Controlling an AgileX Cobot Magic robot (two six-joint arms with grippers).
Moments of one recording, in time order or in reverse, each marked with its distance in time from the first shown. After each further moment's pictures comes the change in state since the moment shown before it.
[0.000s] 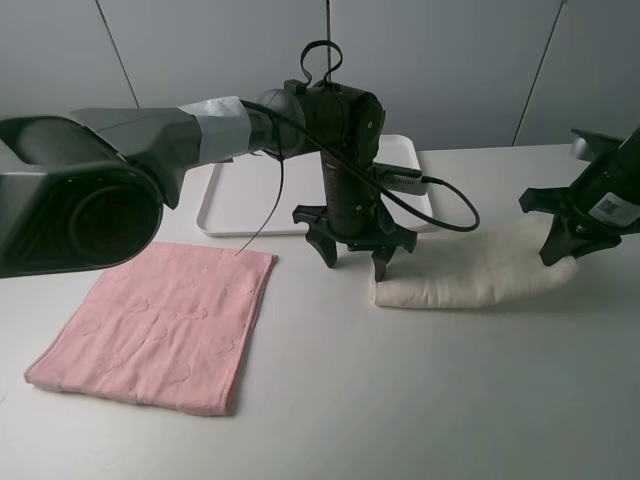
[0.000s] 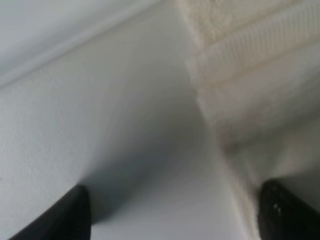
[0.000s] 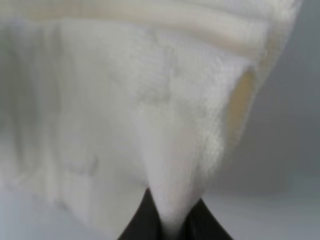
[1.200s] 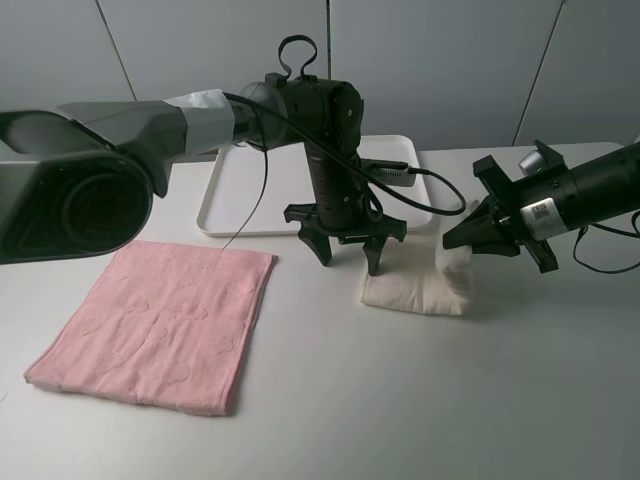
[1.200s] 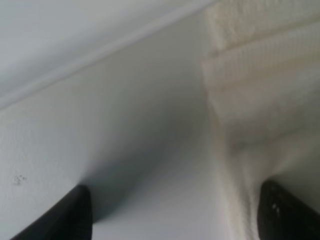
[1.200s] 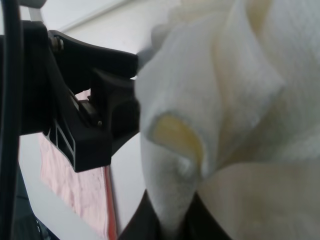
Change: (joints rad) left arm 0.048 0.000 0.000 -0.091 0.009 0.047; right arm 0.000 0.096 0.171 0.933 0.089 -0.593
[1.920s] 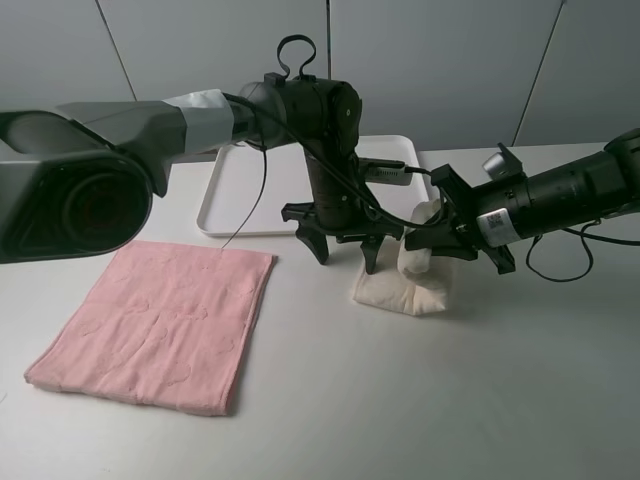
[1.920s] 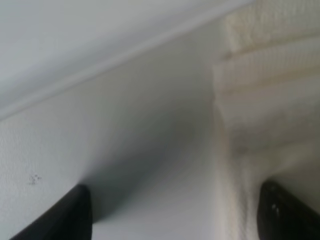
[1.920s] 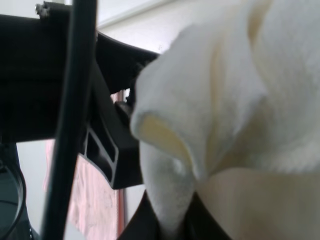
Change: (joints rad) left arm 0.006 0.004 -0.002 0.001 0.001 -0.015; right arm 0.147 0.010 0.036 0.206 -0.105 -0.140
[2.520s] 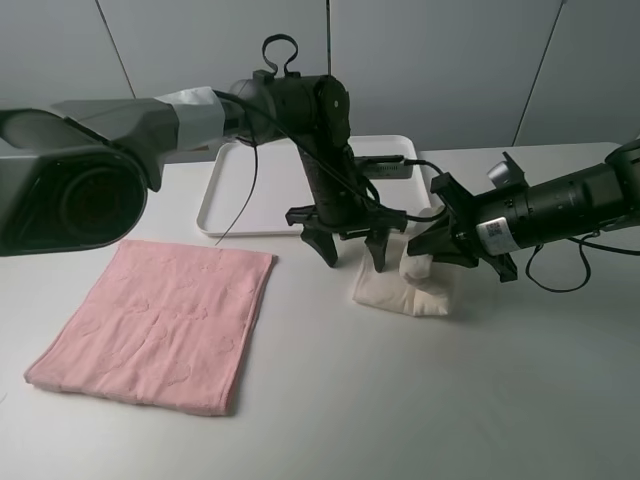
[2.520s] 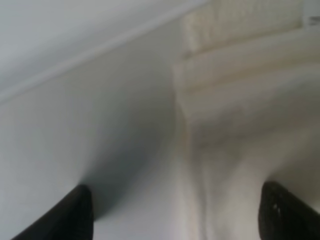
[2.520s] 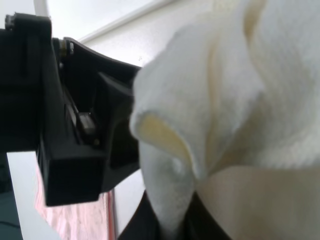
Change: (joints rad) left arm 0.041 0.004 -0.005 -0.170 0.004 0.084; right arm 0.008 0.000 0.046 0.084 -0.050 -0.051
